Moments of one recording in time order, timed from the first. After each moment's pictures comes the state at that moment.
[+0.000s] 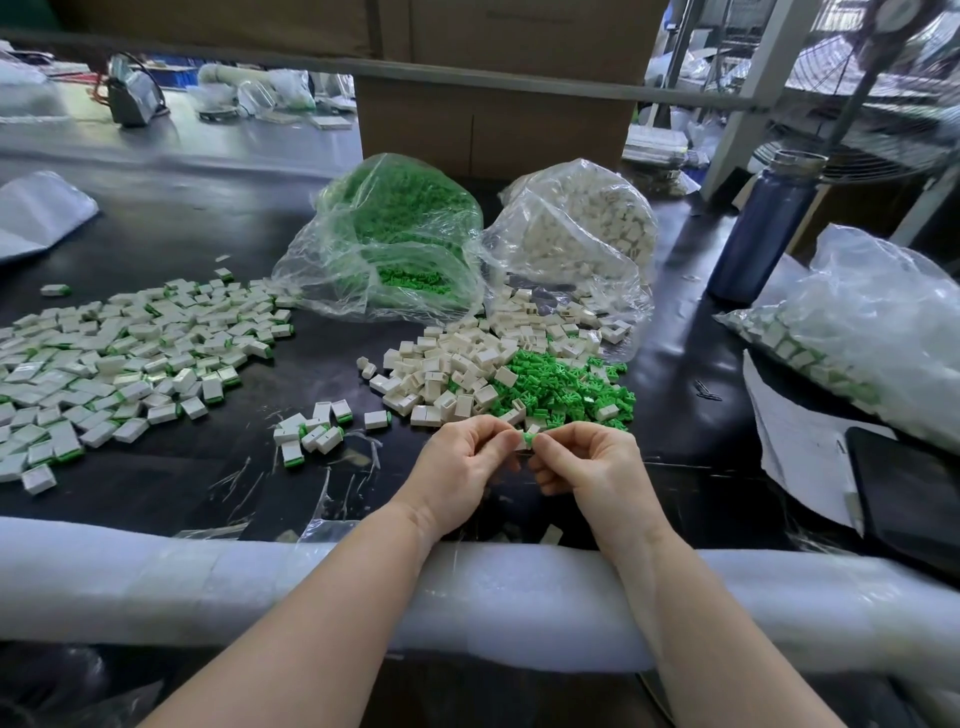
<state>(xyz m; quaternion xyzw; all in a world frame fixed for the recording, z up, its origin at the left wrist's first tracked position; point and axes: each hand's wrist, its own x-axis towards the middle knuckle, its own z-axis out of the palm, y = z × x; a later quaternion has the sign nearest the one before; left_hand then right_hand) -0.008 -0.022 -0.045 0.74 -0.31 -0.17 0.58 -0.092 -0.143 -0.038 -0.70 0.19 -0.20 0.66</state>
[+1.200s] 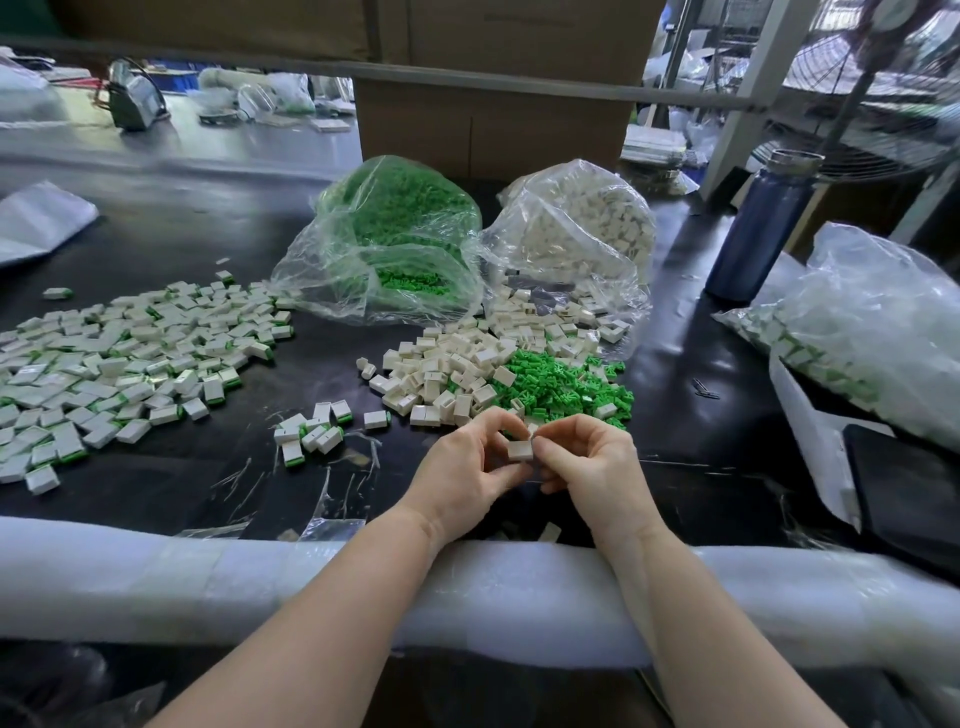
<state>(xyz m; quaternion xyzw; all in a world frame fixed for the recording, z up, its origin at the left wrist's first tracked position) -0.012 -0.024 -0.050 0.77 -0.35 -0.14 0.51 -0.092 -0.142 -0.037 -0.70 0.19 -0.21 0.65</state>
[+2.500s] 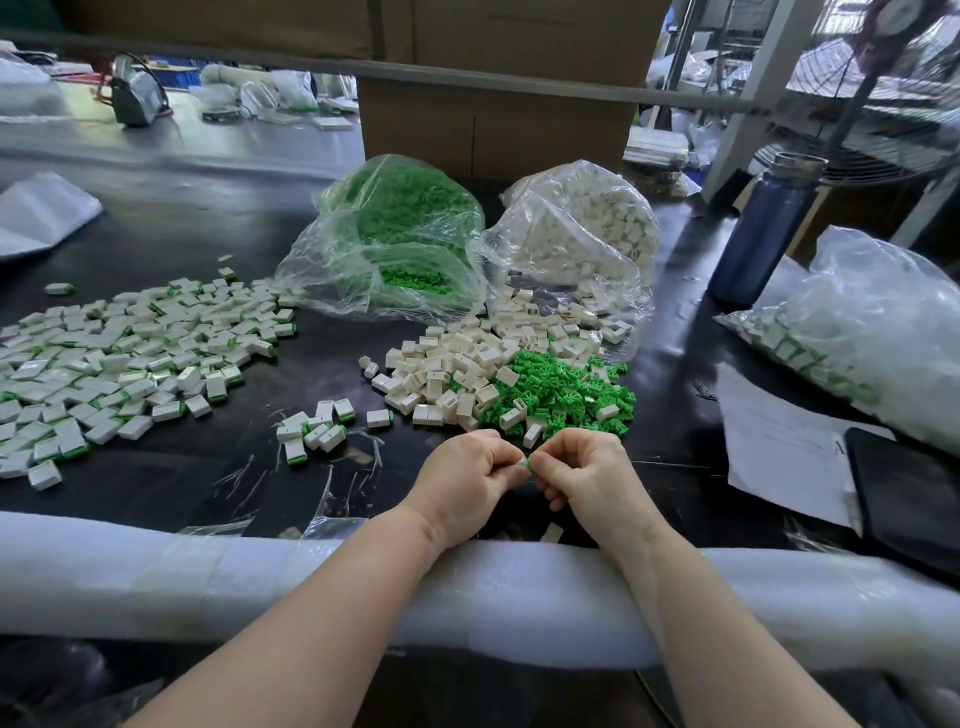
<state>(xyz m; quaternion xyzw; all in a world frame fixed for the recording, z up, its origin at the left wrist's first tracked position) -0.017 -0.021 -0.040 0.83 -0.39 -0.10 0.39 -0.091 -0.143 -0.039 -0.78 0.19 -0.13 0.58</state>
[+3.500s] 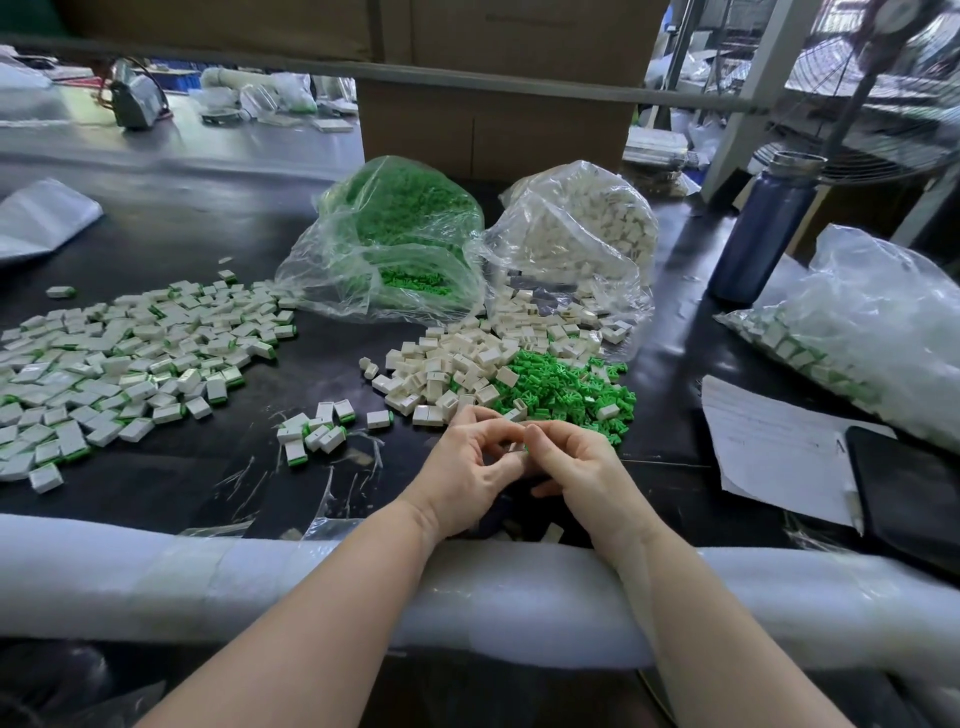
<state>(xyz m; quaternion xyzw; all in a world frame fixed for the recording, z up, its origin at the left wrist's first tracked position) -0.018 -0.022 -0.034 0.74 -0.32 -0.18 0.56 -0.089 -0.140 -0.039 -0.73 0.12 -0.12 0.66</state>
